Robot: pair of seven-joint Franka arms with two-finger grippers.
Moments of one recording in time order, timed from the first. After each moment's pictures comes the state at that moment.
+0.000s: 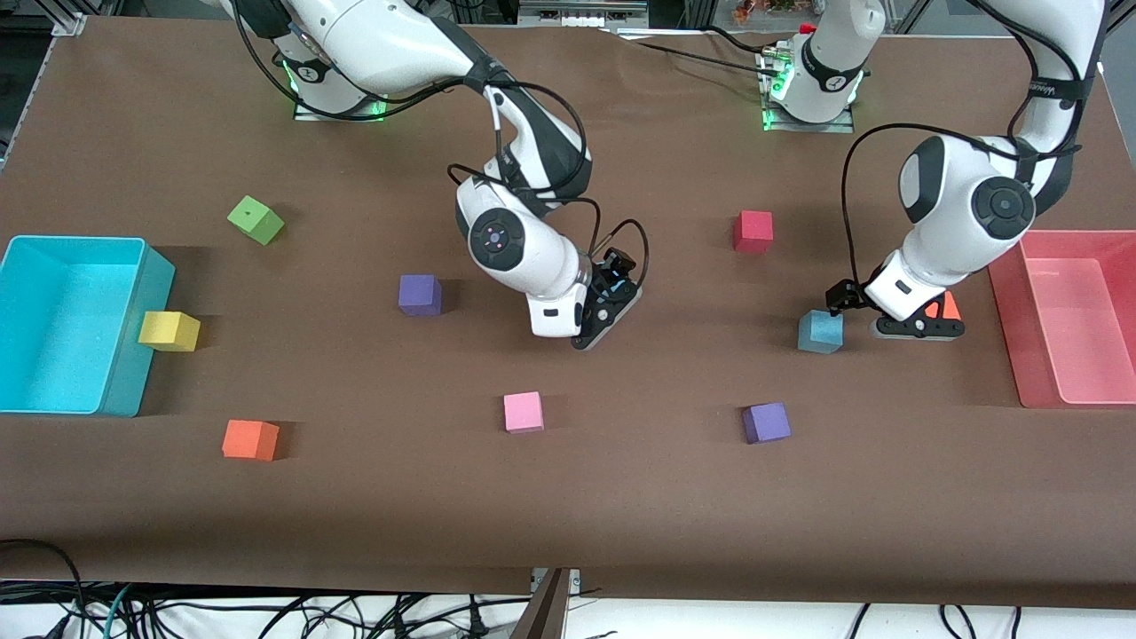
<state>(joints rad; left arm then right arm) -0.09 0.20 0.04 -2.21 -0.01 2.40 -0.03 0.70 0.82 0.04 -1.24 0.50 2.21 -0.31</state>
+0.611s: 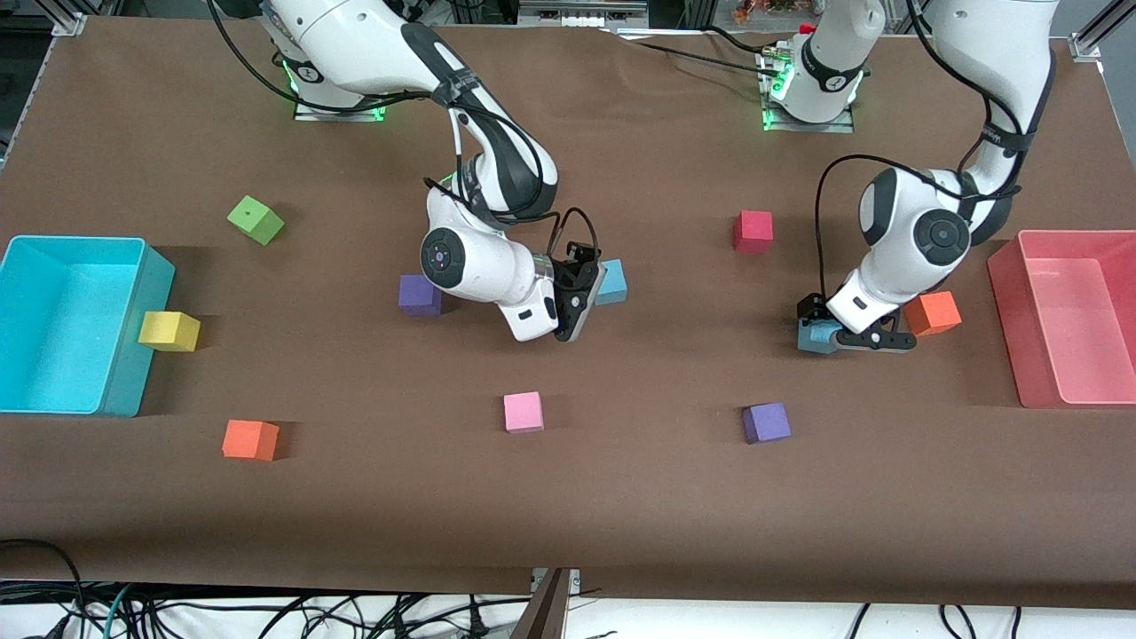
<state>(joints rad) -0.13 0.34 0.03 -2.23 -0.02 2.57 -0.04 0.65 0.73 0.04 -1.48 0.72 2.31 -0.85</state>
